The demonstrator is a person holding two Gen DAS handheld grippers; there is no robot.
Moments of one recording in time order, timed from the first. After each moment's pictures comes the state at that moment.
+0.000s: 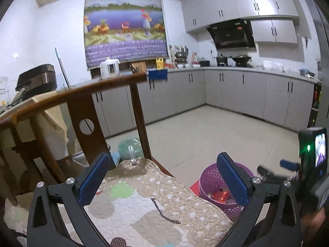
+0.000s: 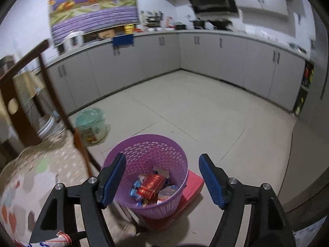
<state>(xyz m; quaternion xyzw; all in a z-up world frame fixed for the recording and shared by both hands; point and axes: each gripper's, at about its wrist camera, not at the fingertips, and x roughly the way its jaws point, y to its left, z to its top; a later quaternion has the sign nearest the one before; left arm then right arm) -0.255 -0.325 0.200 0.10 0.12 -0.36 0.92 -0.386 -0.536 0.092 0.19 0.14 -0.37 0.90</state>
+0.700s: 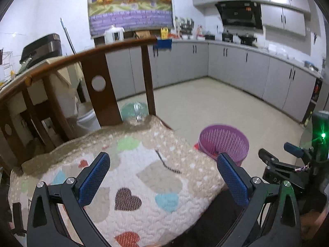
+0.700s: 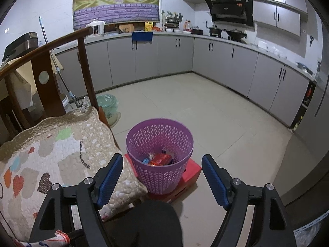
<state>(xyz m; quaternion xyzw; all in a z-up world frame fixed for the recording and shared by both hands) -0.279 -0.283 0.170 0.13 0.25 -0.34 0.90 -0.428 -0.440 0.096 0.14 0.17 -0.35 0.91</state>
